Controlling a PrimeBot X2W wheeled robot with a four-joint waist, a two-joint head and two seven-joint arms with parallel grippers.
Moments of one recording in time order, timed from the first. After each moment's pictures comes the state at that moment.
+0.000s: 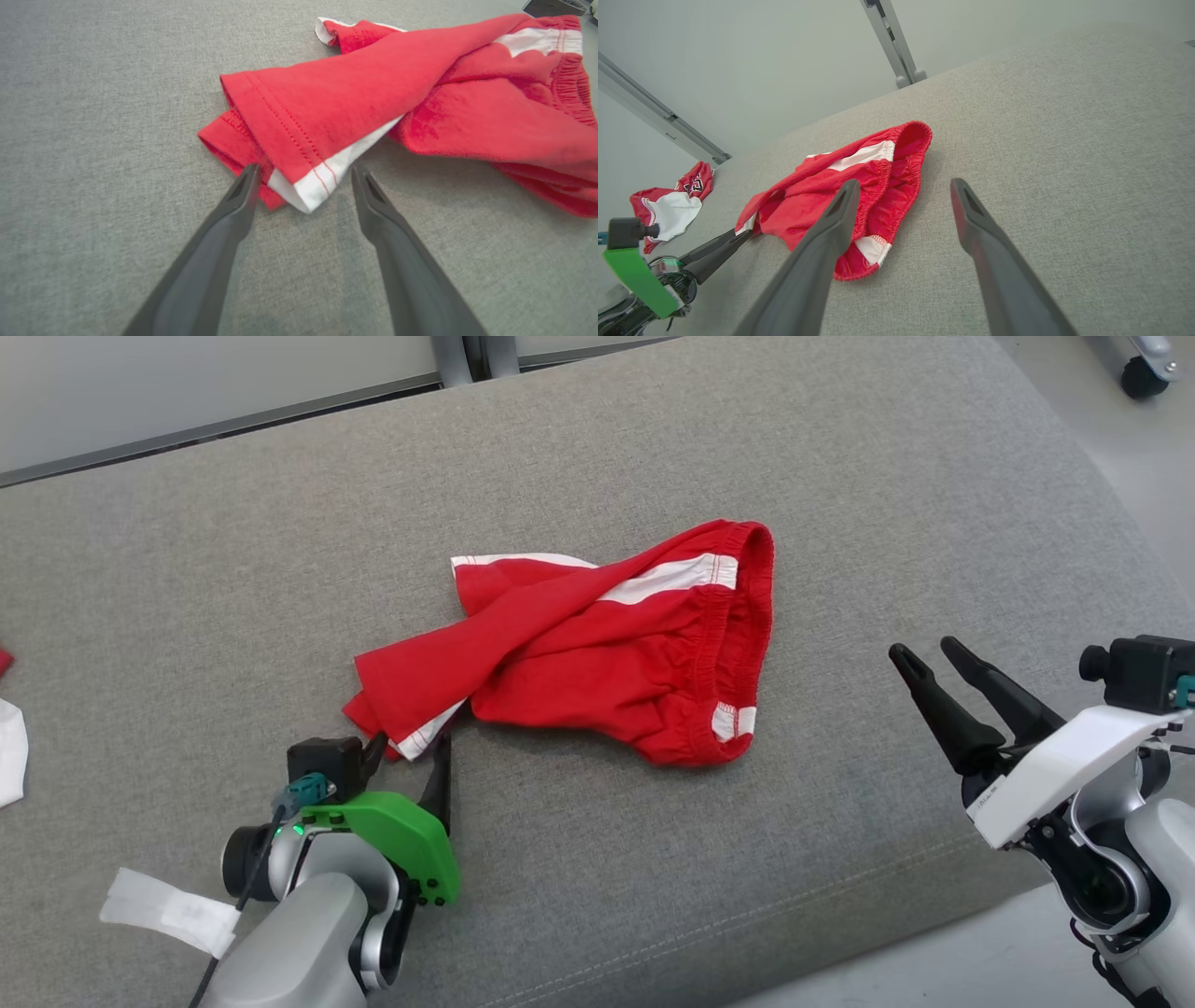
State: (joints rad) left arm -0.51 0.25 -0.77 0.71 -0.85 0.14 -0.21; right arm -0.30 -0.55 0.41 0.07 1.00 0.13 0.01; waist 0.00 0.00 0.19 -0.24
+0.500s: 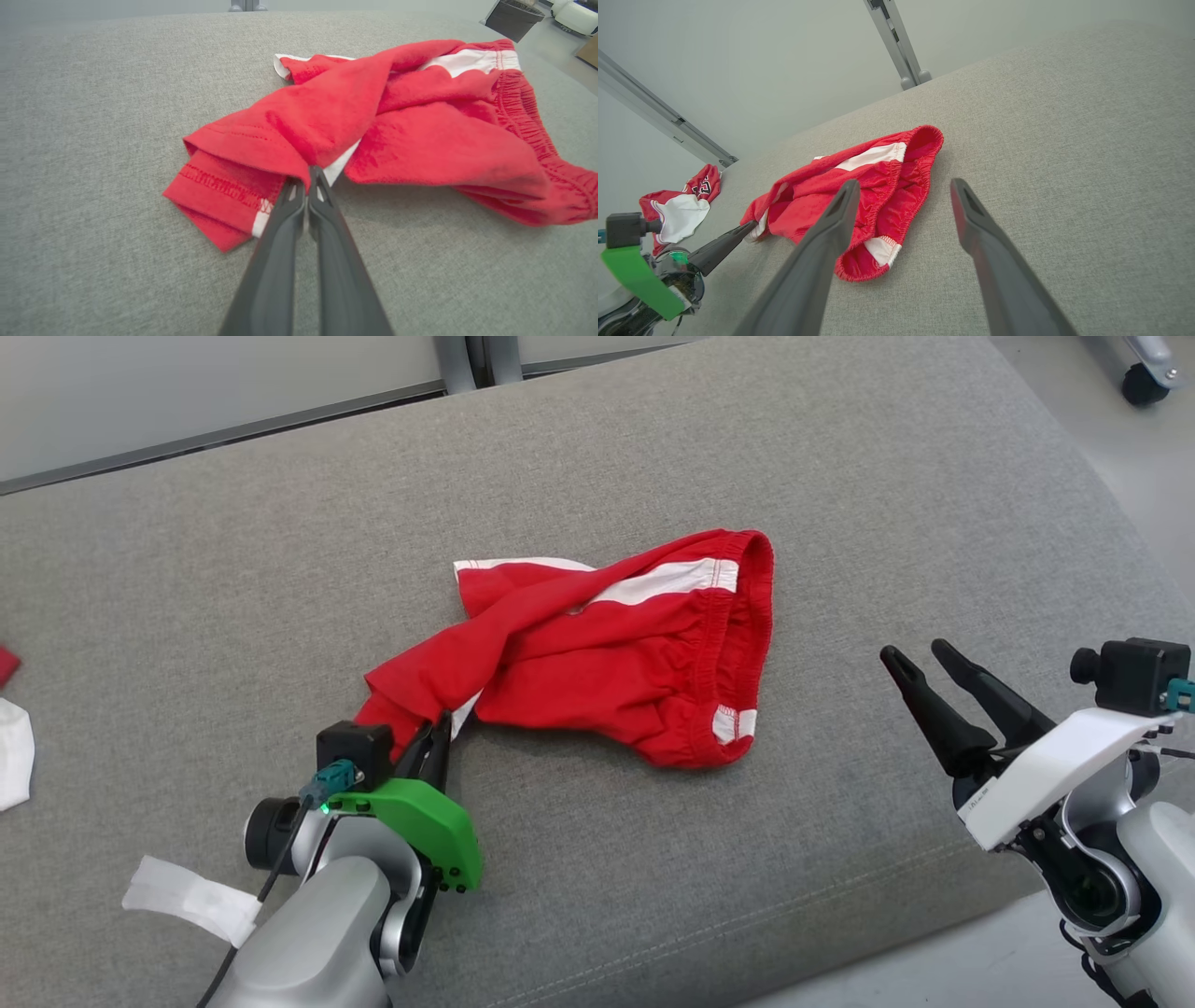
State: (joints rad) left arm -0.54 0.23 -0.80 0.71 -0.81 0.12 -0.24; right arm -0.29 -0.52 0.39 0.06 0.98 0.13 0.03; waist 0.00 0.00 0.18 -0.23
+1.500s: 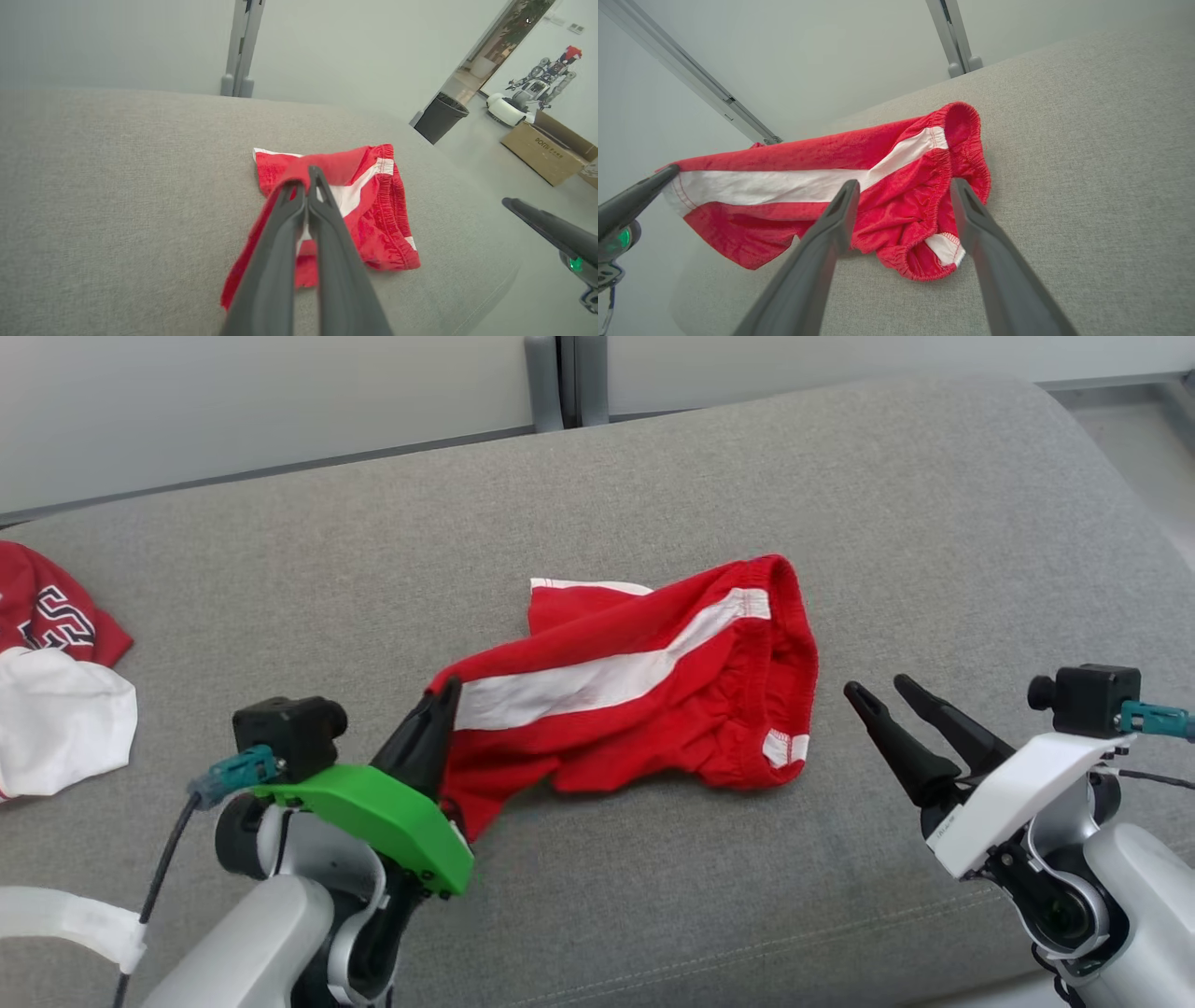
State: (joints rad) left arm -0.36 0.43 -0.70 -0.10 -0.93 0.31 0.03; right arm -0.26 -0.49 0.42 0.06 0.98 0.13 0.05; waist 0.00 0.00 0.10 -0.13
